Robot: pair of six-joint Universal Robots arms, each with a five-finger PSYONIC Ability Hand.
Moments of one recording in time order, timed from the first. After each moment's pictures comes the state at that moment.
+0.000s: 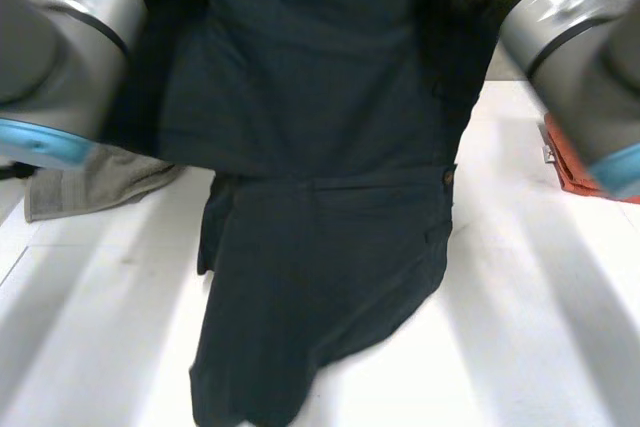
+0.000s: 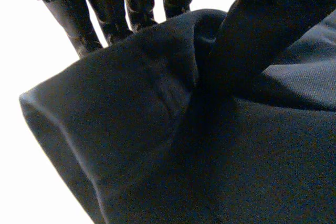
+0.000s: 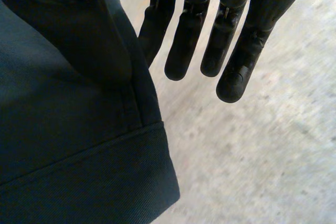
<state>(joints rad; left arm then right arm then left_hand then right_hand) 4.31 -1.96 -0.99 3.39 -1.46 3.41 2.04 -1.20 0.96 -0.02 1.43 2.75 1.16 1.20 1.19 1.20 0.97 0.99 1.17 0.62 1.19 0.98</state>
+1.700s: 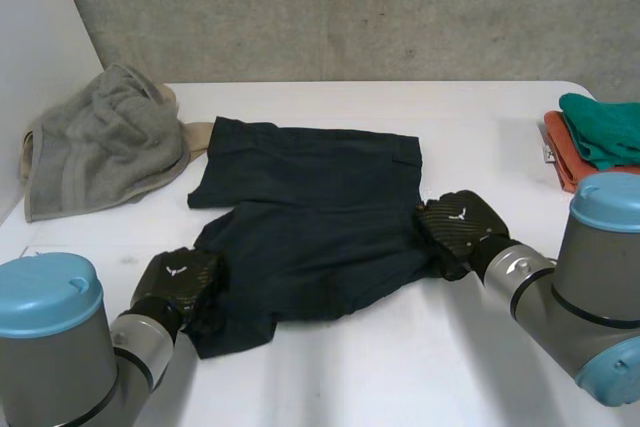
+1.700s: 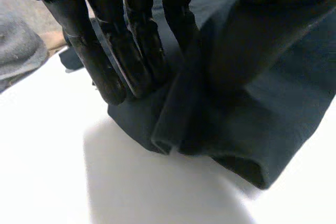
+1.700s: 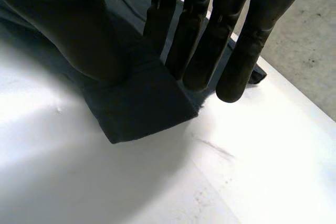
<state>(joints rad) 4.25 -1.84 -2.03 3.46 -1.64 3.20 1.92 -1.14 1.73 -0.21 1.30 2.65 1.08 1.10 1.08 1.09 0.91 0.95 1.18 1.18 1.19 0.96</state>
